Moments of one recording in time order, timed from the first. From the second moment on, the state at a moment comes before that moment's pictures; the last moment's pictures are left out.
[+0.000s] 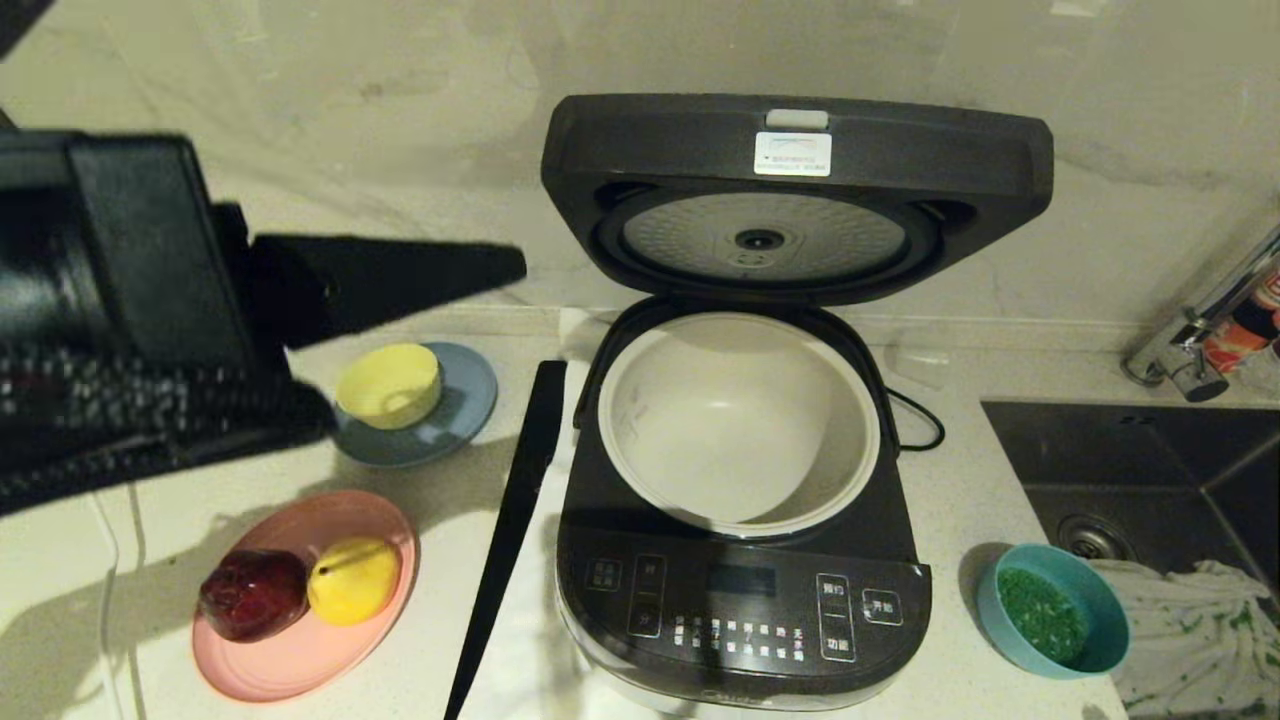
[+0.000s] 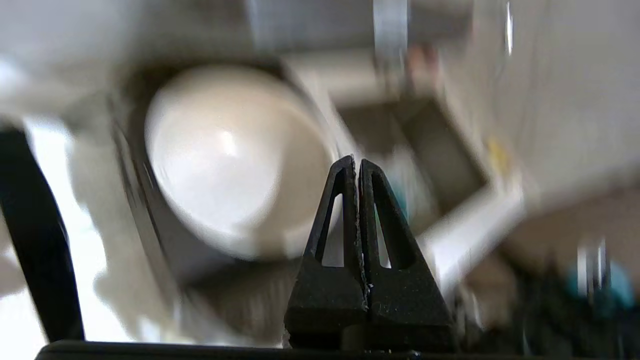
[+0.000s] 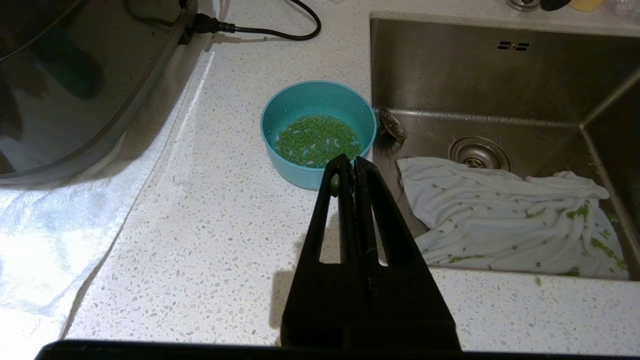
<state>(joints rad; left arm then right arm) -0.92 1.22 -1.13 0.02 0.09 -0.31 0.00 0.00 0.00 0.00 0.00 0.01</state>
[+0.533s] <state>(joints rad) -0.94 1.42 -1.09 -0.19 0.08 -0.24 0.00 0.00 0.00 0.00 0.00 0.01</state>
